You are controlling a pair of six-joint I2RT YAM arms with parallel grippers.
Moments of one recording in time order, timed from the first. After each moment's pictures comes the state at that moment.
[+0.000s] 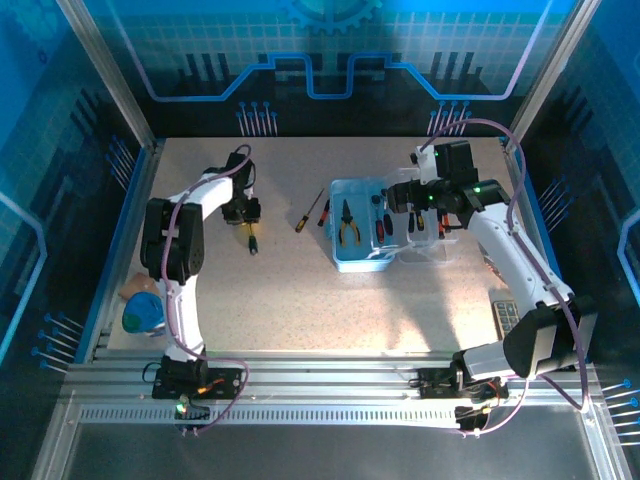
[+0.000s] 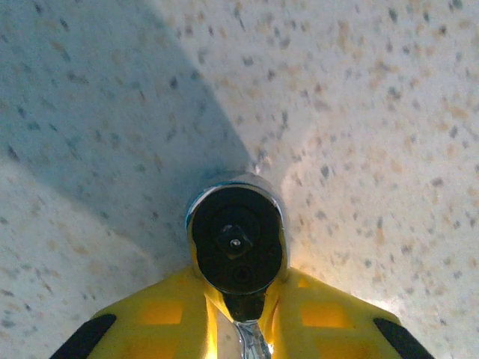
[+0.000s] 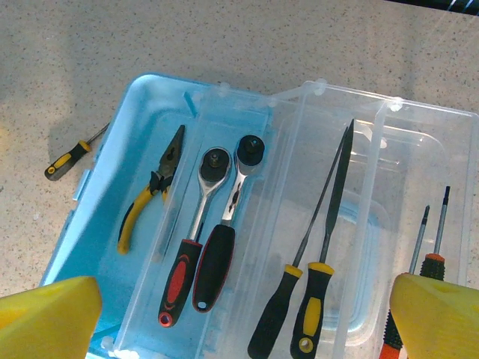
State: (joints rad) left arm -0.09 2.11 1.54 -0.77 0.03 -0.24; right arm 0.22 1.40 1.34 -0.74 -0.09 0.00
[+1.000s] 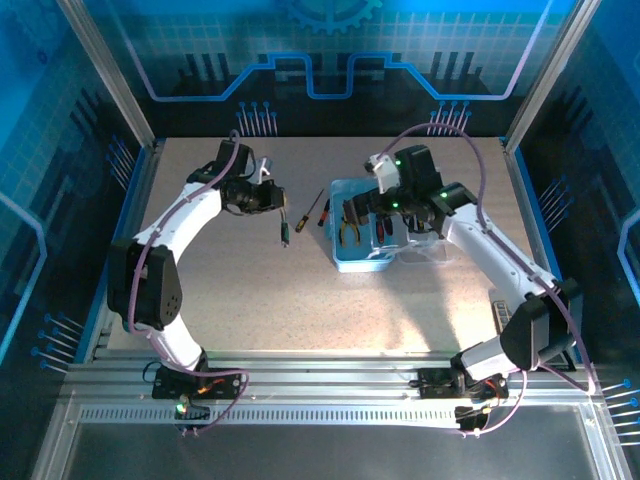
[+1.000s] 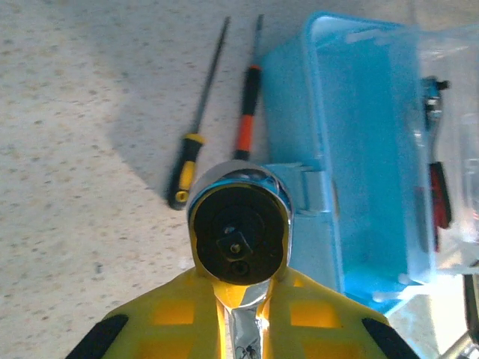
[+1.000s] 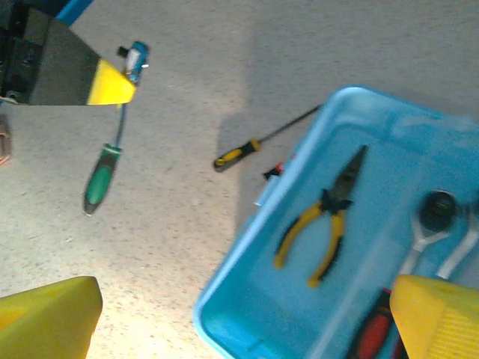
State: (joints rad) left arm -0.19 1.71 1.39 -0.64 0.47 -0.38; right arm 0.44 1.48 1.34 -0.62 -0.31 0.06
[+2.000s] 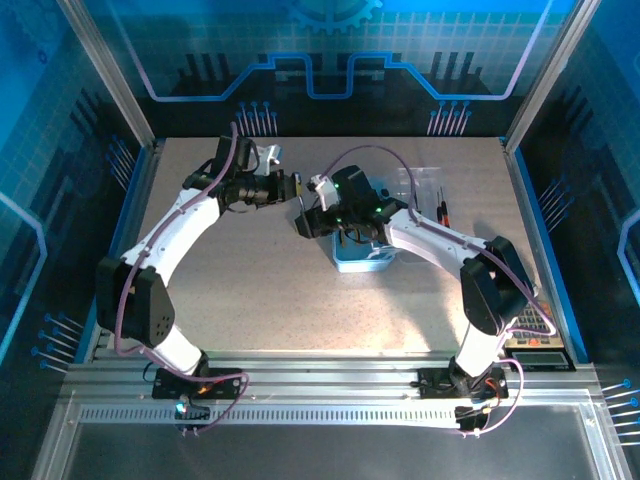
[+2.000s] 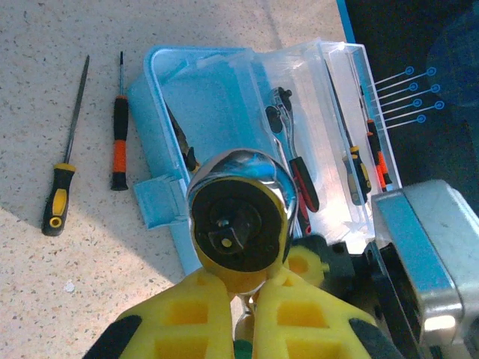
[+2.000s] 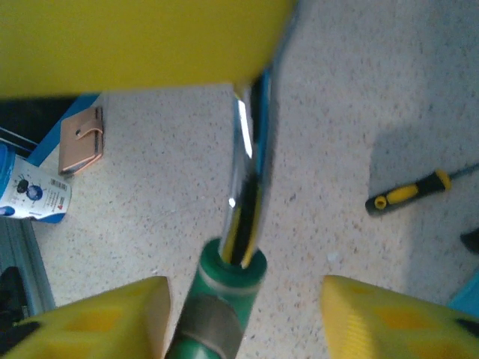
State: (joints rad) left arm -0.25 1.60 1.39 -0.55 0.59 -0.46; right arm 0.66 1.74 1.32 -0.24 -0.39 0.25
